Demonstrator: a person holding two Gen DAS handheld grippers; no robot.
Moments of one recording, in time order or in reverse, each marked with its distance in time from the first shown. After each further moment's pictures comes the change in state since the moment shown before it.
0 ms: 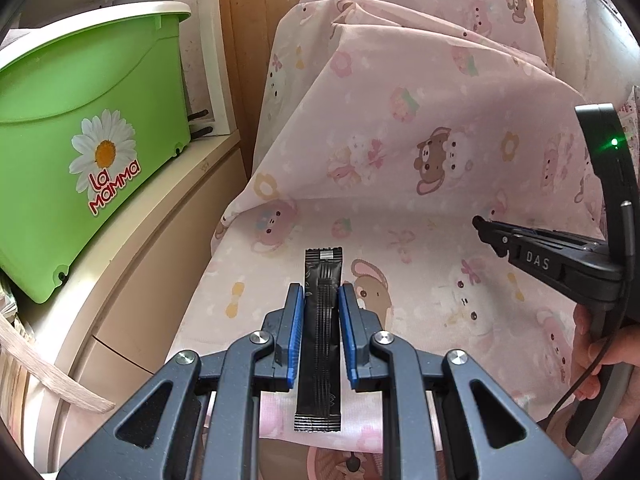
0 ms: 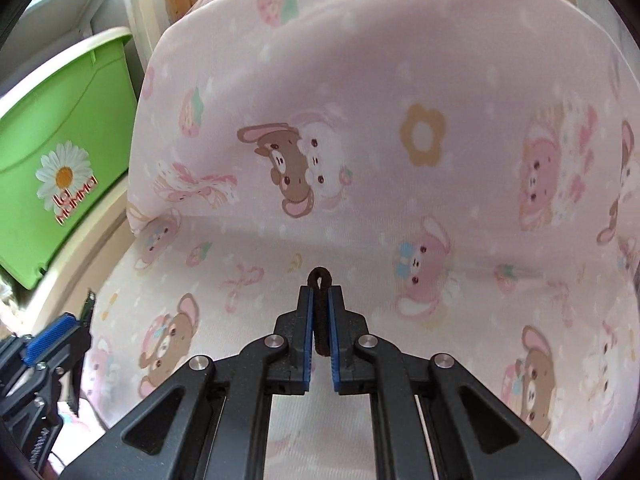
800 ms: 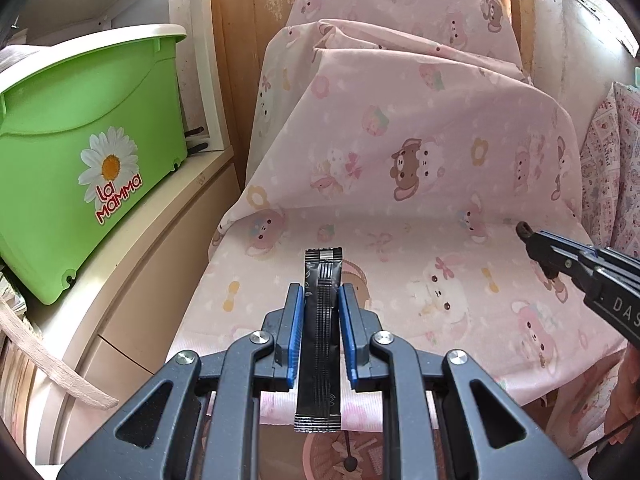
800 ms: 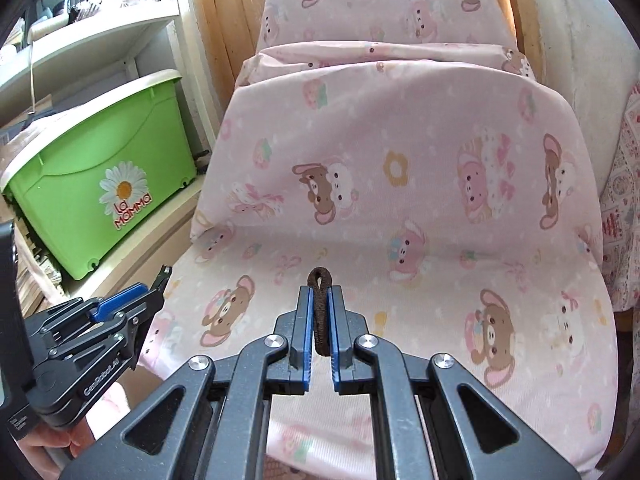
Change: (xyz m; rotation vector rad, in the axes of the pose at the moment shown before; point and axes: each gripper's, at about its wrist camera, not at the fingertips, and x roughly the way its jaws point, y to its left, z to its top) left arm -0.033 -0.012 -0.010 0.028 -0.056 -0.018; right arm -0.107 0.006 -0.051 -0.030 -0.153 0.055
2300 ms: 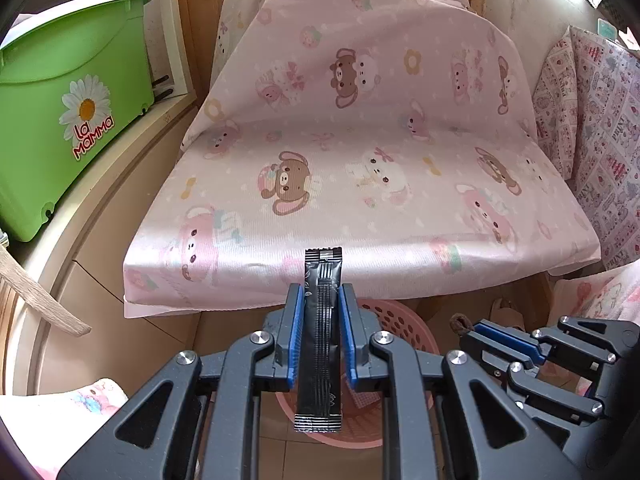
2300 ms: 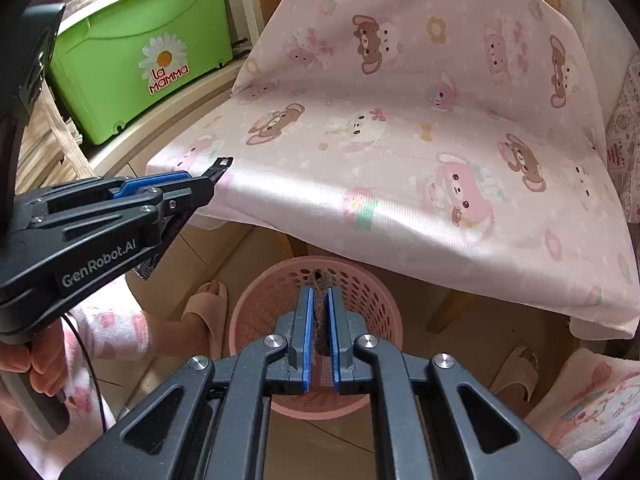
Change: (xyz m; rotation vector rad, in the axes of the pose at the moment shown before) left arm -0.027 -0.029 -0.079 0.056 0.170 -0.112; right arm -0.029 0.039 -0.141 -0.120 0.260 -0.012
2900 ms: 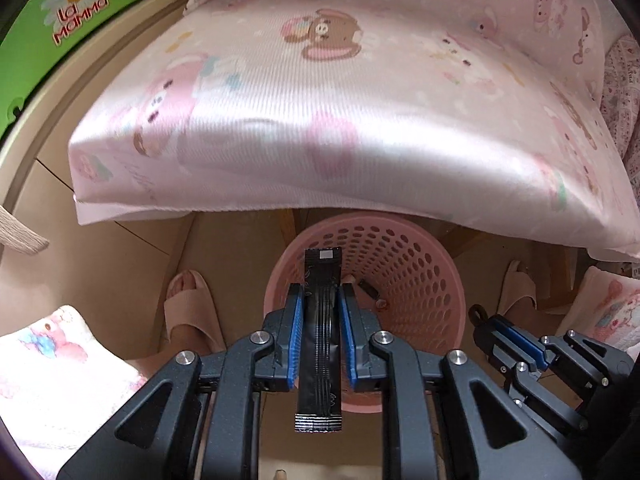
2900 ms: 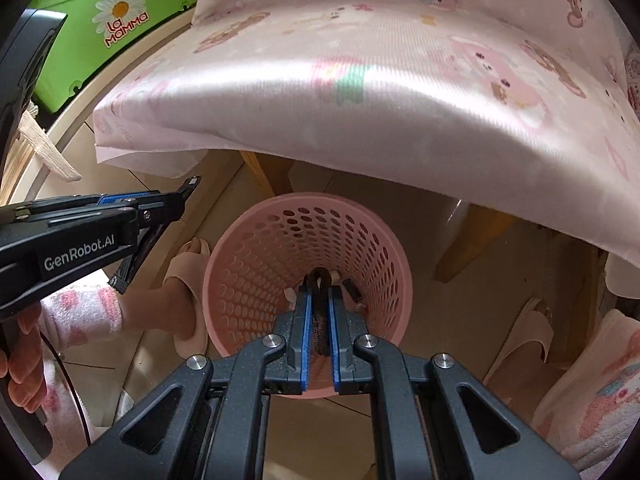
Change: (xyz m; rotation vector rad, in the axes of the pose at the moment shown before) left arm 0.091 0.019 -0.032 -0.154 0.341 0.028; right arm 0.075 -0.013 -0.026 0.075 0.204 -0.017
